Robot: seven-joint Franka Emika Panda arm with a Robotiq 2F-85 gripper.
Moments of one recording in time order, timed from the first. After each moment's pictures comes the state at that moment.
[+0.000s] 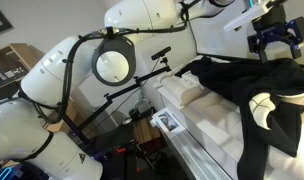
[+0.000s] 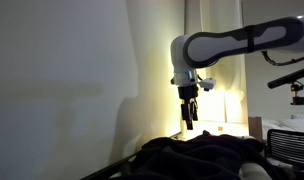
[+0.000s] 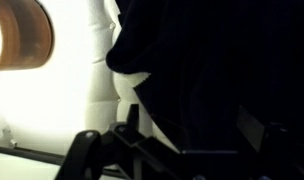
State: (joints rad) arm 0.08 1.23 -0.11 -0.38 -0.22 1.57 -0.09
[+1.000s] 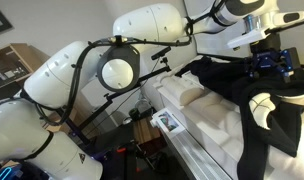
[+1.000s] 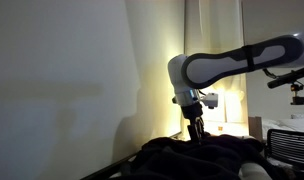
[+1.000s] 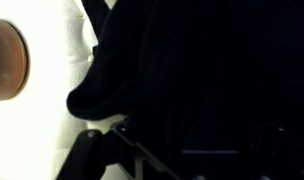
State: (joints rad) arm 0.08 1.29 -0.11 -0.42 -0.22 1.52 -0.09
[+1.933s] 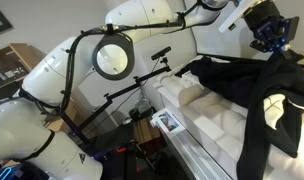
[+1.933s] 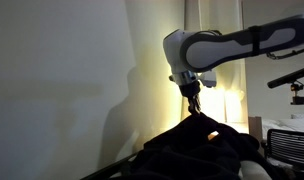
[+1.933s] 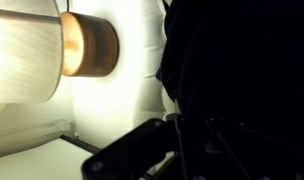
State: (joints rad) arm 0.18 1.23 -0.23 -0.39 -0.41 1.48 -0.09
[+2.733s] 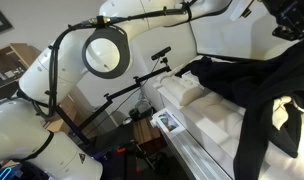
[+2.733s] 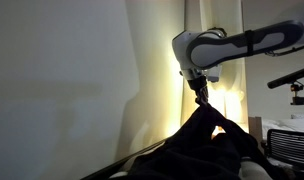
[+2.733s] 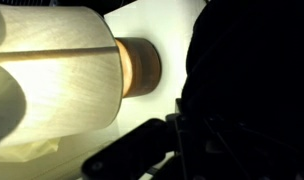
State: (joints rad) arm 0.10 1.18 -0.27 -0.39 -0.44 1.46 -0.04
